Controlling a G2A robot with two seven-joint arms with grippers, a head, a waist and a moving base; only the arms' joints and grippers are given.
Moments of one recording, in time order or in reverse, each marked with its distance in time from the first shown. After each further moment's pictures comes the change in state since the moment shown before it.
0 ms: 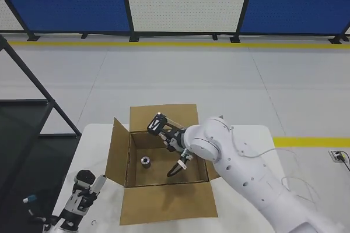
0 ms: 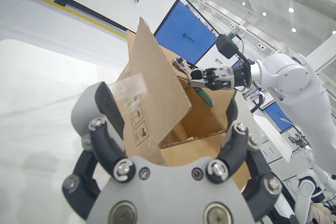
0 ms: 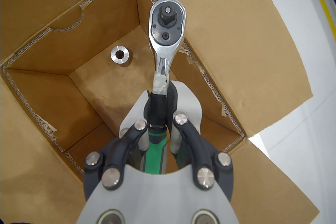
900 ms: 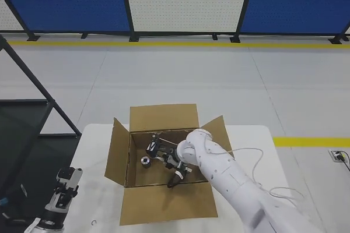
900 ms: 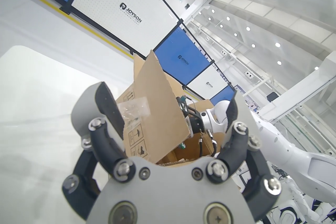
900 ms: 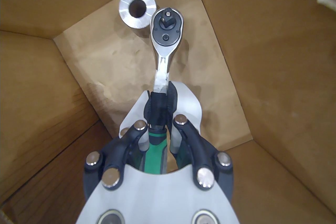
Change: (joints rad) left arm 0.010 -0.008 -0.088 -0.010 -0.202 -0.005 0.005; right arm 0.137 -0.287 -0.251 0.760 0.052 -0.247 -0.296
